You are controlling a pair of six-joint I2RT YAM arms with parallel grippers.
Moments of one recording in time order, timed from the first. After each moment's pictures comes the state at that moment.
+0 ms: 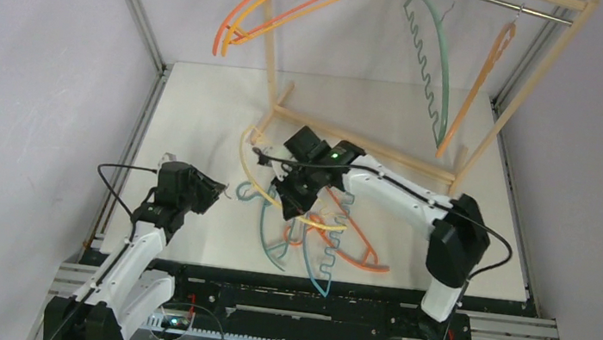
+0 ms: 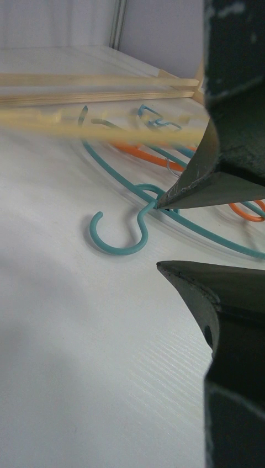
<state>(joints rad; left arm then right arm) -0.08 0.80 0.41 -0.30 0.03 -1.02 0.92 1.82 1.53 -0.86 -0.39 -0.08</state>
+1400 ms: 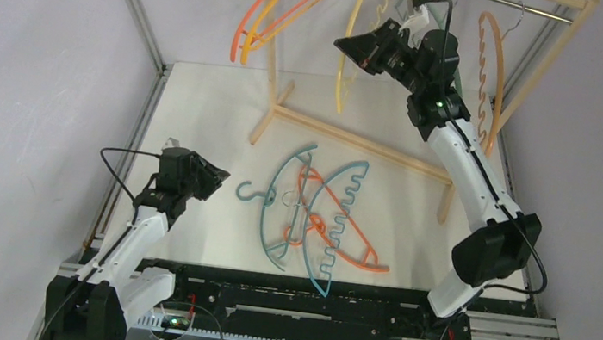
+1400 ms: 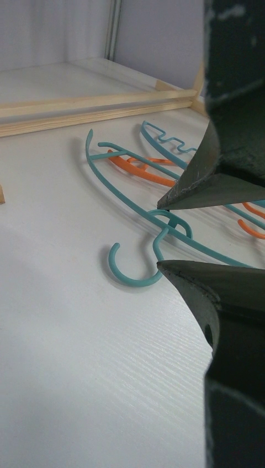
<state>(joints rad) -0.08 0.93 0.51 -0.25 0.06 -0.99 0.37 1.63 1.72 -0.02 -0.47 0.80</state>
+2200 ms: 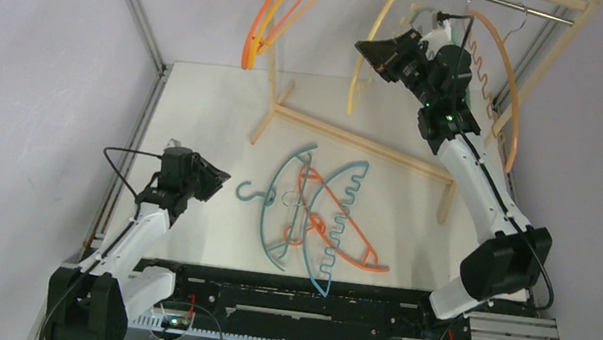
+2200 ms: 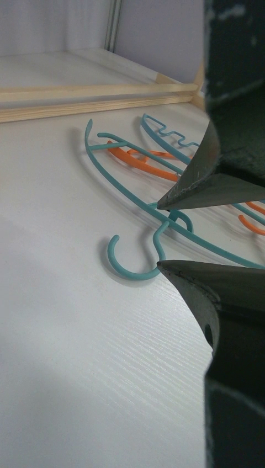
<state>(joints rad) -0.08 0.97 0.51 -0.24 0.07 -0.99 0.30 1.60 1.61 0.08 -0.38 0.89</state>
